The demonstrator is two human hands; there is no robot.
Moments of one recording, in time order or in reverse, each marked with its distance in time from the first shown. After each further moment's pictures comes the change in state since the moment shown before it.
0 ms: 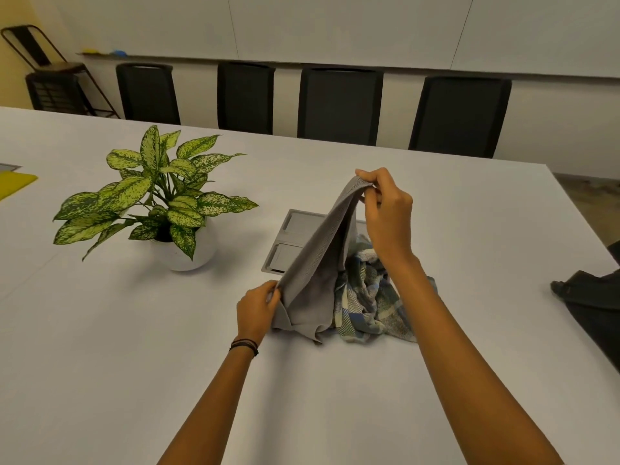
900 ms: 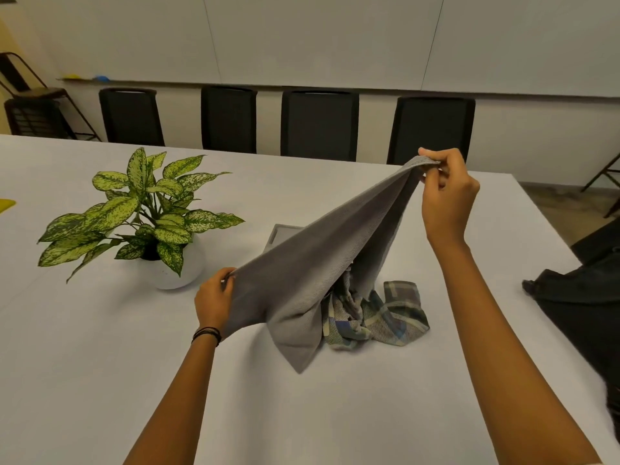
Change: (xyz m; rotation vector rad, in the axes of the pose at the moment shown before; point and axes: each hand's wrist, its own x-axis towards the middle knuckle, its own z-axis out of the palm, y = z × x) left_hand 0.035 -0.014 -0.050 -0.065 0.199 -0.026; right_hand 0.034 0.010 -0.096 -0.095 0.307 0.010
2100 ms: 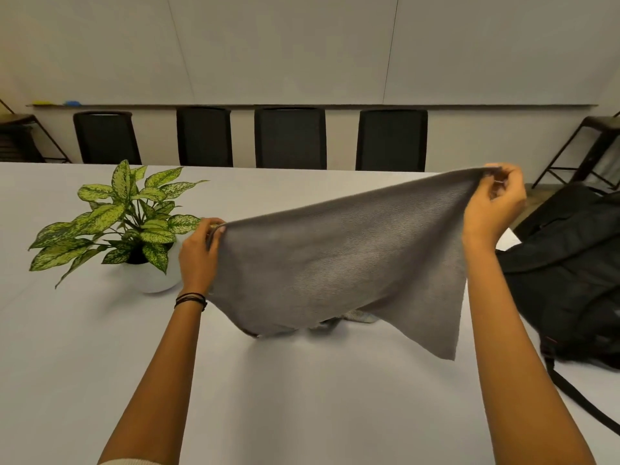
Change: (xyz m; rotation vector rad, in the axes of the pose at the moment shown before) left_hand -0.018 0.103 -0.068 -0.149 0.124 0.340; right_hand -0.018 -0.004 -0.146 -0.003 0.409 0.273
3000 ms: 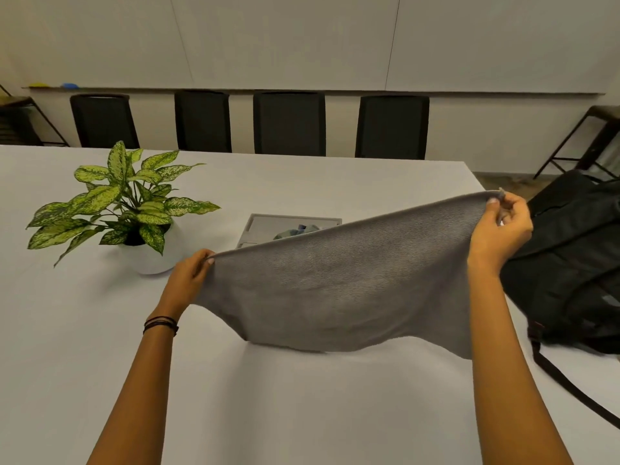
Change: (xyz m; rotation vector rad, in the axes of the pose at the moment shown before) left_hand -0.061 -0.039 -0.021 -0.014 -0.439 -0.047; right_hand -0.022 0.041 -0.051 -0.014 0.009 0.153
